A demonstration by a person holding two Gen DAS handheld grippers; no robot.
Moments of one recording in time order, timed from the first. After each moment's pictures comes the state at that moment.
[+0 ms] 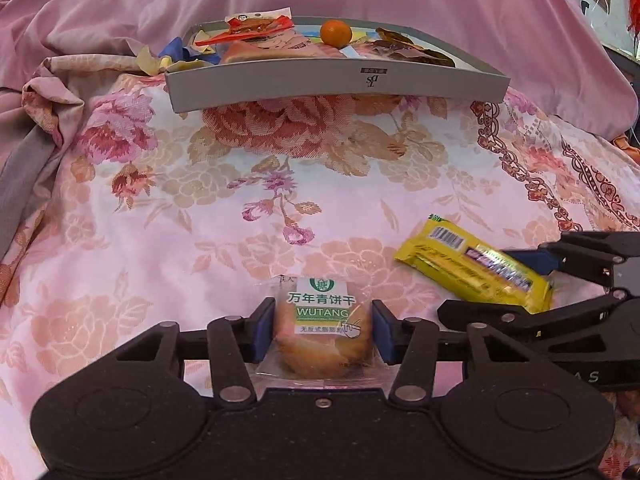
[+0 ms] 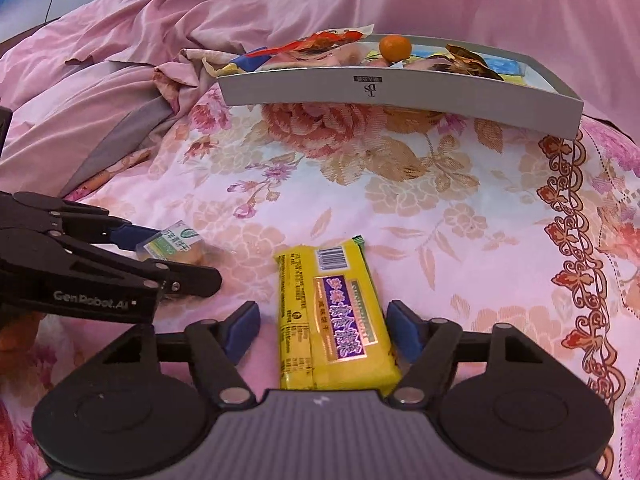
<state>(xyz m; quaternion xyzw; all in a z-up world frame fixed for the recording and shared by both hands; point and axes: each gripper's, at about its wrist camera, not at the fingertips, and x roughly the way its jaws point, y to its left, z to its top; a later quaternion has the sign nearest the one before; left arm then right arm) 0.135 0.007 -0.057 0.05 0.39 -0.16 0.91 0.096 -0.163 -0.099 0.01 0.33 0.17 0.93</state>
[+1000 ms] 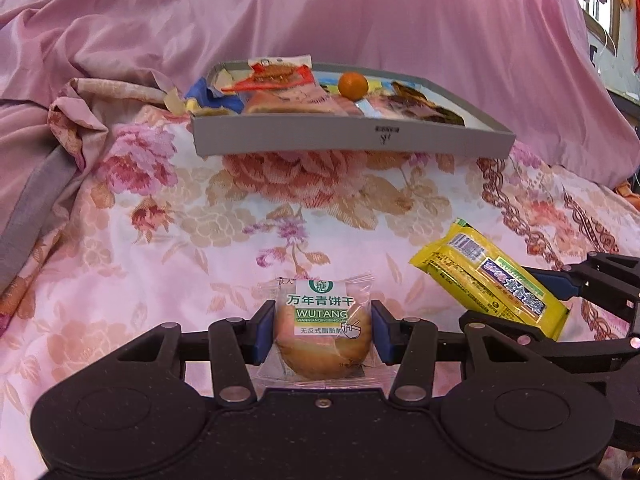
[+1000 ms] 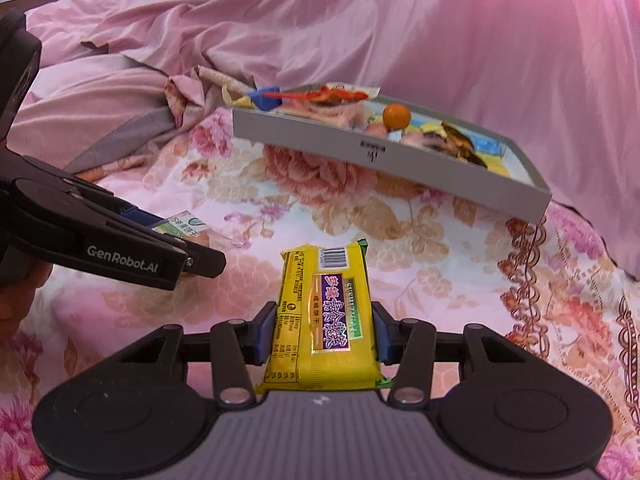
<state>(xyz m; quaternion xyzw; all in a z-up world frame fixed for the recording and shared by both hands) 0.130 0.014 -0.040 0.02 0.33 -0.15 0.93 0.069 -0.141 -0.076 -0.08 0.25 0.12 0.96</state>
